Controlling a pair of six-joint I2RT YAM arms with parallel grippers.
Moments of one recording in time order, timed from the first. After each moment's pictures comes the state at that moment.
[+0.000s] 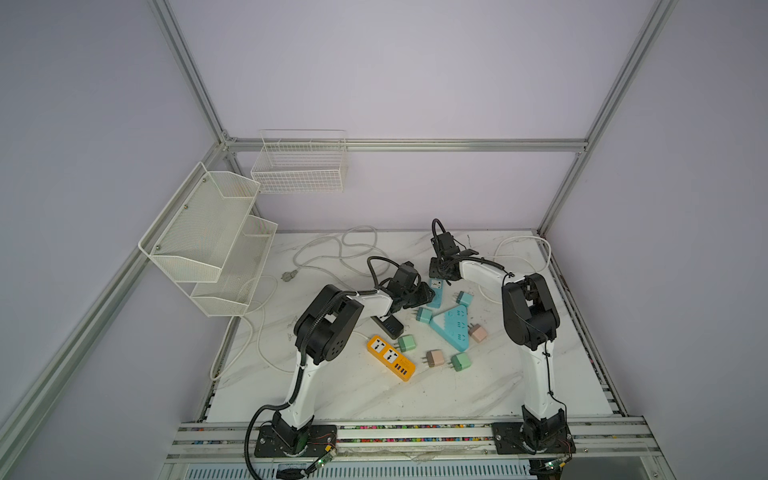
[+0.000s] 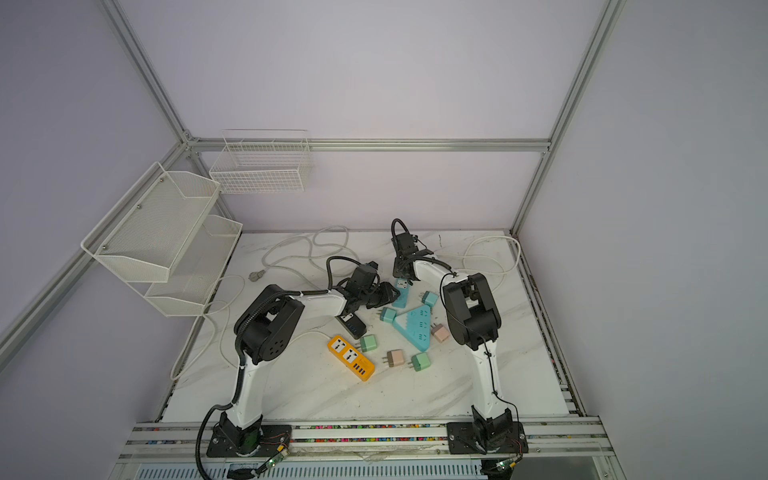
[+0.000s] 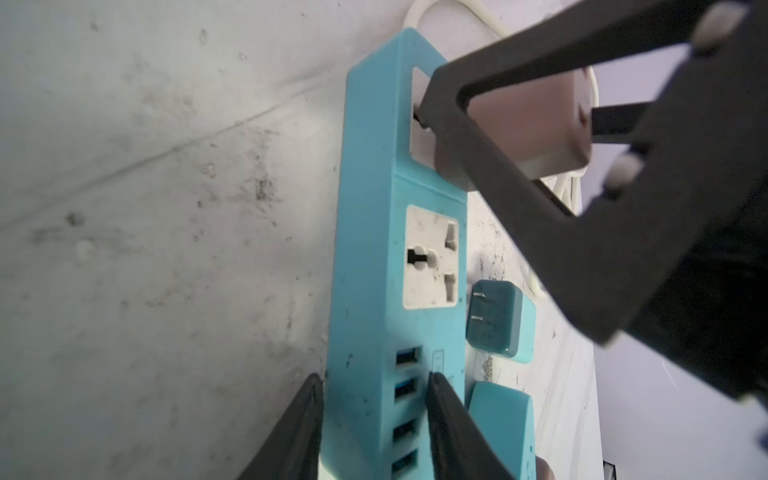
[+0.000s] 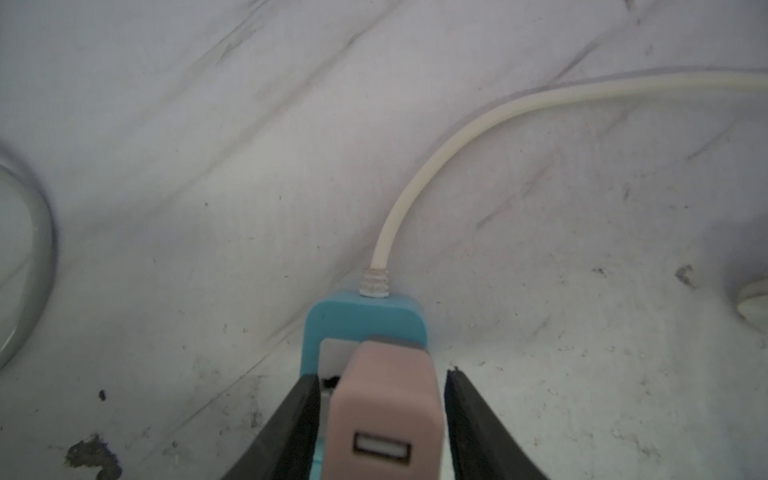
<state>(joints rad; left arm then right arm) -0.64 2.17 1.37 0.12 0.24 -0.84 0.44 2.18 1.68 -0.49 0.22 0.51</state>
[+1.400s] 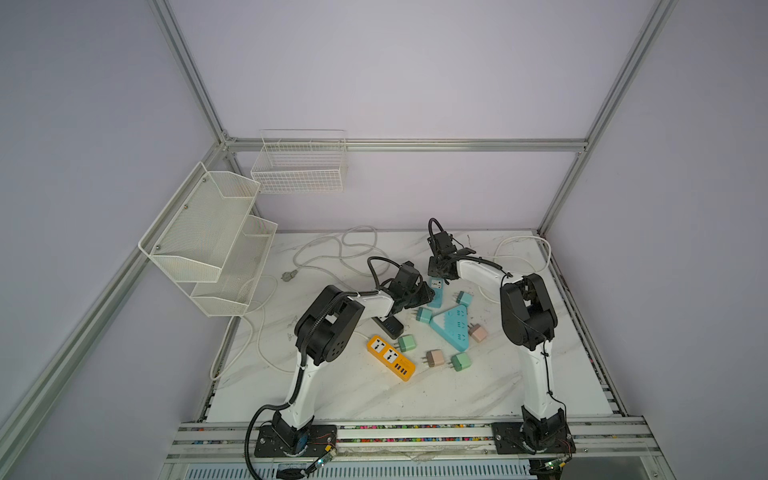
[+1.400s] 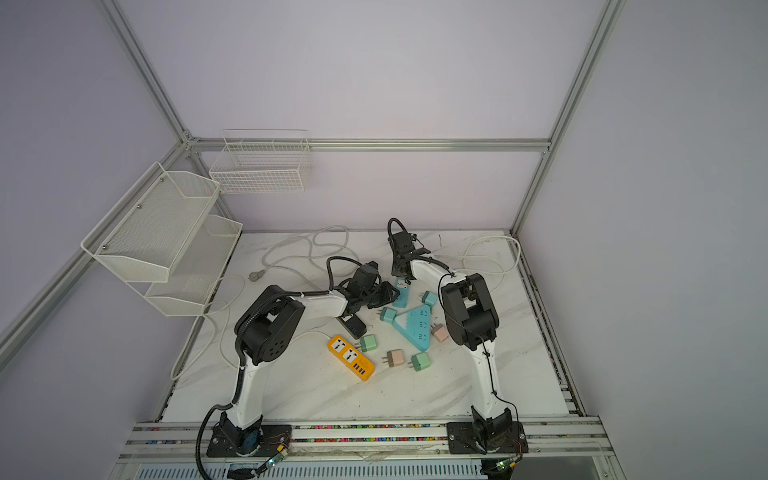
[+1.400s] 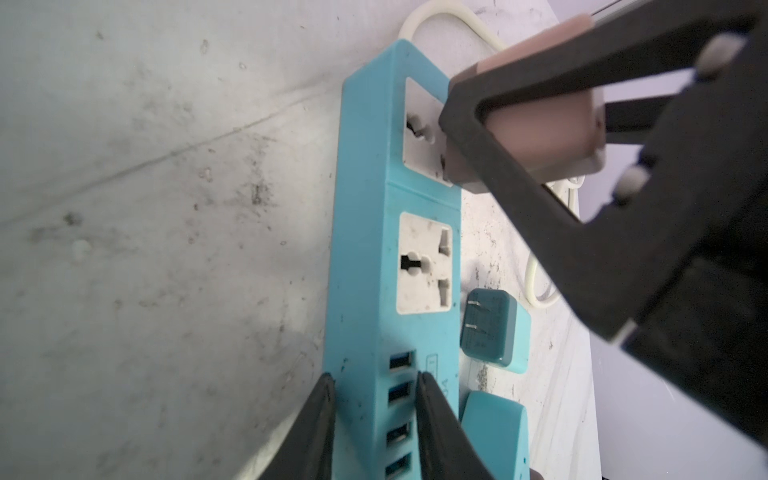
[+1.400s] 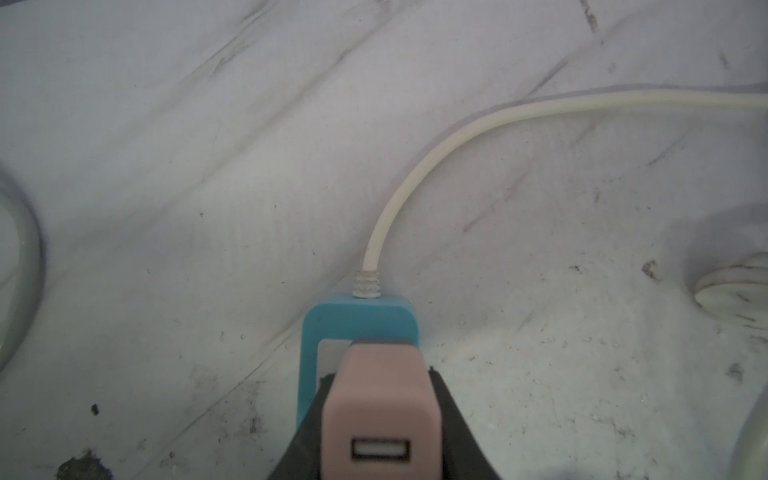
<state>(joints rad) -0.65 2.17 1.37 0.12 0.20 -0.86 0.46 2.18 1.72 -0.52 0.28 0.54</state>
